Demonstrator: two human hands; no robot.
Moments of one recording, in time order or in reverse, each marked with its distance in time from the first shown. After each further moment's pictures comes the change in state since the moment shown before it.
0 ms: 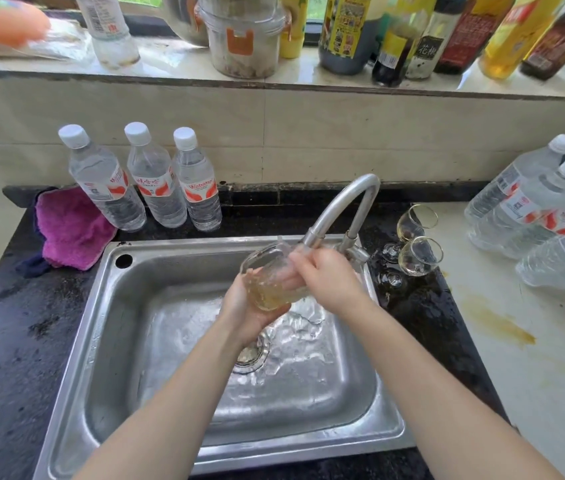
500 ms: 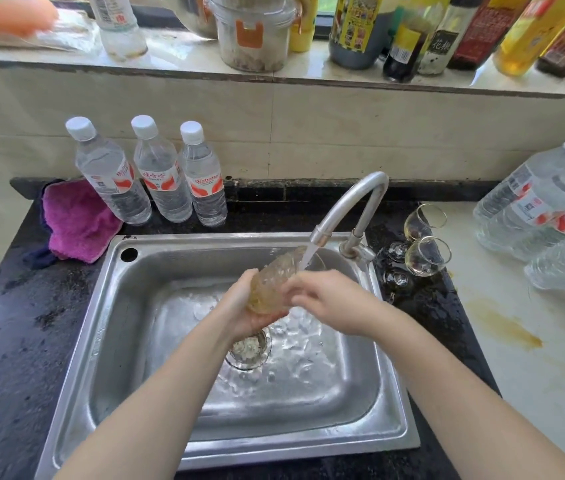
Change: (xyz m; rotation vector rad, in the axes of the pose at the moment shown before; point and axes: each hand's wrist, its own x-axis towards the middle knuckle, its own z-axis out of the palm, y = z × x) left_hand -0.004 0.009 -0.006 0.252 0.061 -0.073; right_hand -0.016 0.001 -0.003 -0.324 -0.316 -0.144
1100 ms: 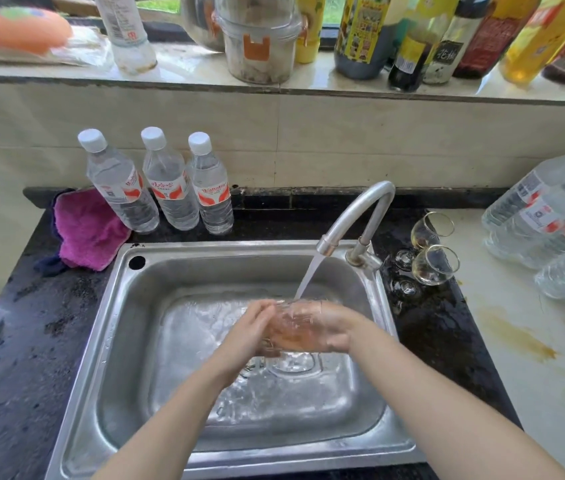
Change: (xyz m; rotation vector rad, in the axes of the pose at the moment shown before) left_hand -0.023 -0.036 -0.022 0.581 0.017 0.269; right_hand 0.039 0.029 0.041 1.351 -0.509 0.441
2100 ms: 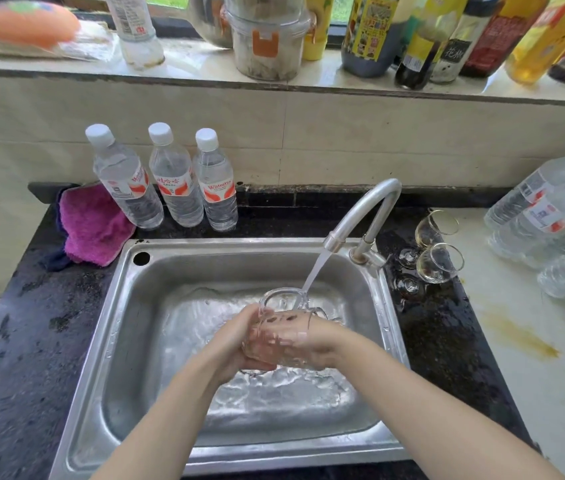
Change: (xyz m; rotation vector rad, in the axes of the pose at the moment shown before) left_hand -0.016 0.018 -0.009 -0.257 -0.002 -0.302; right_hand 0.010 0.028 0.033 -0.334 0.102 -0.111
